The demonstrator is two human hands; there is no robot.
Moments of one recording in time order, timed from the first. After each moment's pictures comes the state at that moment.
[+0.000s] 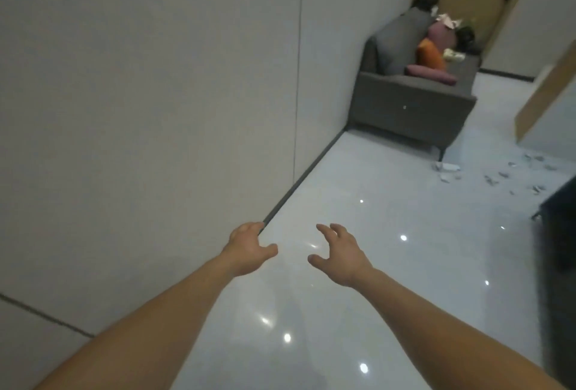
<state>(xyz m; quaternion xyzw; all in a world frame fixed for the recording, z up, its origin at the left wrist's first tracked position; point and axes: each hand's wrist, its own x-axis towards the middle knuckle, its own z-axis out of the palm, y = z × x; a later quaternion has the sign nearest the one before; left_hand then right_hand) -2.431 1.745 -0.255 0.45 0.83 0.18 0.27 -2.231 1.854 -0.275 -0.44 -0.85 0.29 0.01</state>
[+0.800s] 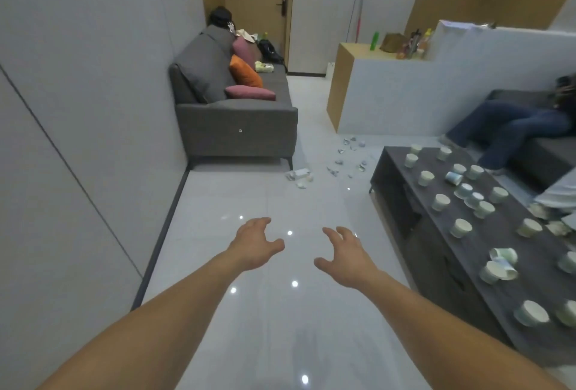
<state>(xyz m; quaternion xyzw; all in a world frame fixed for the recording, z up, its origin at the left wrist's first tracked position) -2.272 2.246 -0.241 0.68 0.63 0.13 0.35 -2.047 2.203 -0.252 -0.71 -0.66 0.22 0.06</state>
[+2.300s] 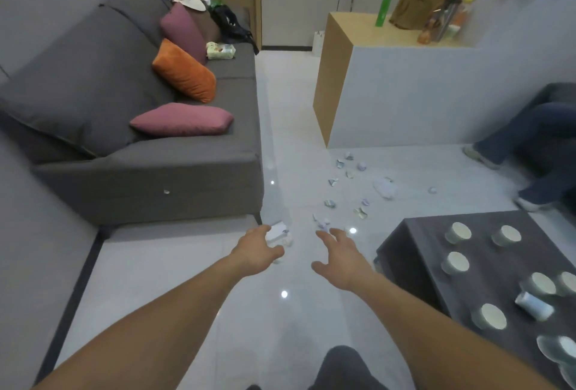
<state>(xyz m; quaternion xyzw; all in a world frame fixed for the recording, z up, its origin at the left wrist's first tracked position) -1.993 3.084 -0.315 0.66 0.63 0.05 0.41 -1.782 3.033 -0.322 -0.72 -0.64 0.27 0.01</state>
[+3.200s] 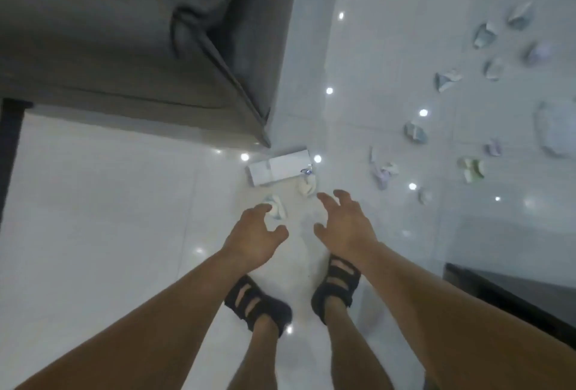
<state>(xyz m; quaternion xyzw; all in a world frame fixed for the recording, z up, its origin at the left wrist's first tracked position) -1.877 3.411 -0.761 0.39 0.75 -0.05 0.52 -1.692 3.443 -0.809 -0.60 -0.67 0.40 -0.19</state>
